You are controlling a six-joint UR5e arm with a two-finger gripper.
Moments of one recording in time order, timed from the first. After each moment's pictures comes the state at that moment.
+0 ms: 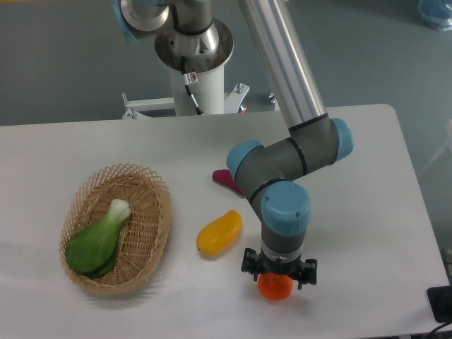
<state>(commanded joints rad) 2.41 -2.26 -1.40 -0.90 1.55 0.66</state>
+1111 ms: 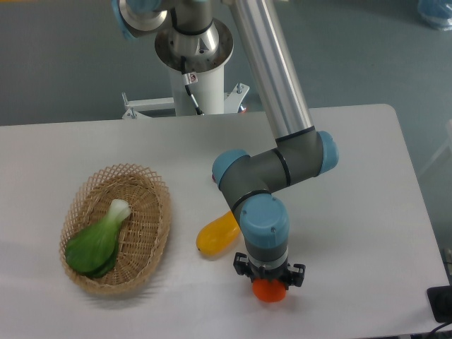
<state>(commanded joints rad) 2.38 -2.24 -1.39 -0.91 1.60 0.65</state>
